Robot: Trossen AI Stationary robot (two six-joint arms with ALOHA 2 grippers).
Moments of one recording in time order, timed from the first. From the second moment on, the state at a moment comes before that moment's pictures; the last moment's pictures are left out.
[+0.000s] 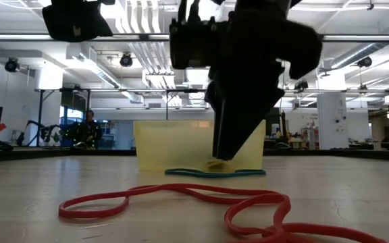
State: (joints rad) left arm -0.45 1.34 1.09 -0.55 -0.17 -0.94; right arm 0.35 2.11 1.55 -0.69 0.04 0.31
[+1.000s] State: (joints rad) left arm -0.45 1.34 1.09 -0.56 -0.16 -0.93; right arm 0.34 2.16 1.53 -0.68 0.20 0.51
